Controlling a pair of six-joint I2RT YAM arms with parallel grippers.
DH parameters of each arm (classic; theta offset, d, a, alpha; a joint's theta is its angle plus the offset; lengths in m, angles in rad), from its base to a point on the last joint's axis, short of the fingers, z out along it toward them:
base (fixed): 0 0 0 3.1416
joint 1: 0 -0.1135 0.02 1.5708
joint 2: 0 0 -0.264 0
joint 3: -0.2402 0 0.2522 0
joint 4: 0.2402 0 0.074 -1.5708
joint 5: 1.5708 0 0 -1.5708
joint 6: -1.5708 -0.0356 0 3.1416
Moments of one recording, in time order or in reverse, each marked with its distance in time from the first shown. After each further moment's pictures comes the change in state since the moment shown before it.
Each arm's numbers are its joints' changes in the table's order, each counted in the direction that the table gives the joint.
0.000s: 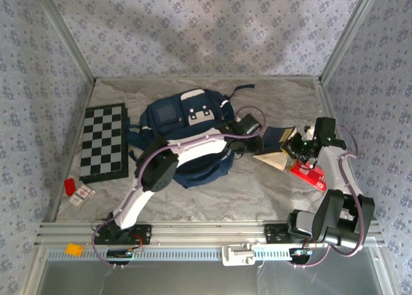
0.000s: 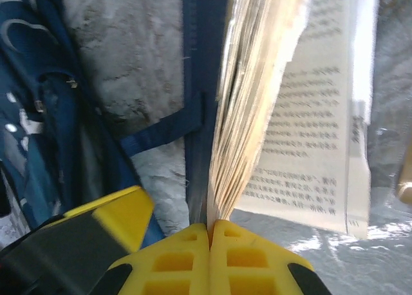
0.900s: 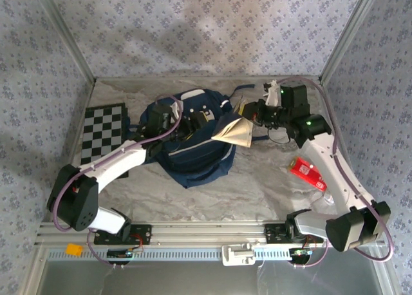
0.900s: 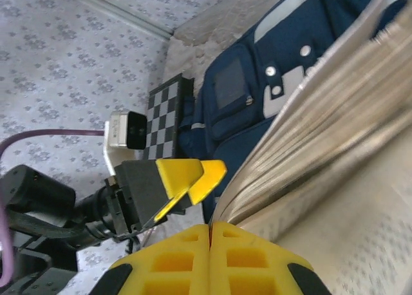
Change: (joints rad) left arm -0.422 -0.773 0.911 -0.626 0.324 0.103; right arm -0.528 0.011 -0.425 -0.134 -0.044 -0.166
